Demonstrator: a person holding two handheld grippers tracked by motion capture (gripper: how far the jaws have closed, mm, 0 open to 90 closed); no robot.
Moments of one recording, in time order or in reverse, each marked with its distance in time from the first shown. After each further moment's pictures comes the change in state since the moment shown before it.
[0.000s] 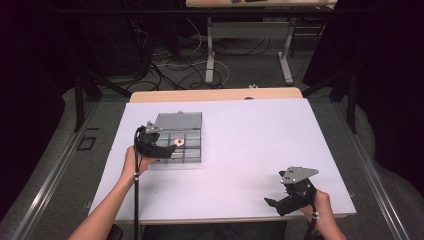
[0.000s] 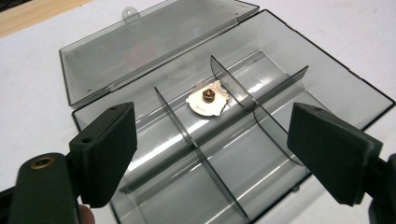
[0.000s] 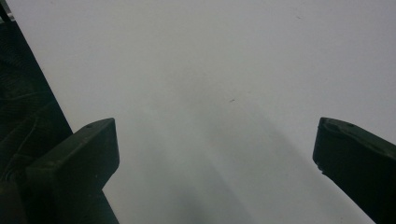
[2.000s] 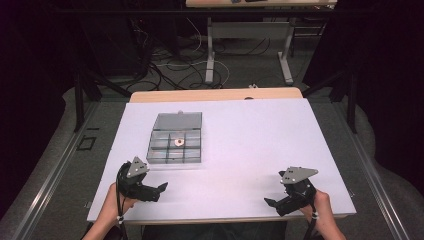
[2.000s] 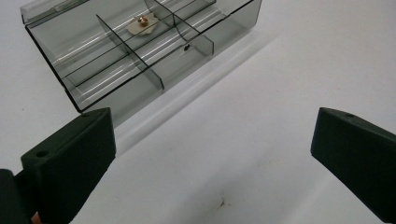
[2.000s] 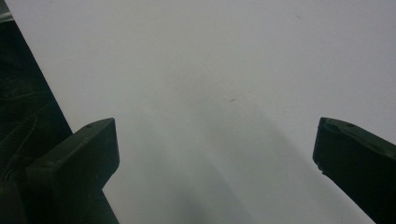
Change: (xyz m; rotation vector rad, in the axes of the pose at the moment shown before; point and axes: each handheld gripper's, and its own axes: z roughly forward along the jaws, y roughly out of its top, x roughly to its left) left arm -0.049 -0.080 -0.067 -0.035 -0.078 0.083; right arm 0.000 0.000 0.000 0.011 0.000 0.000
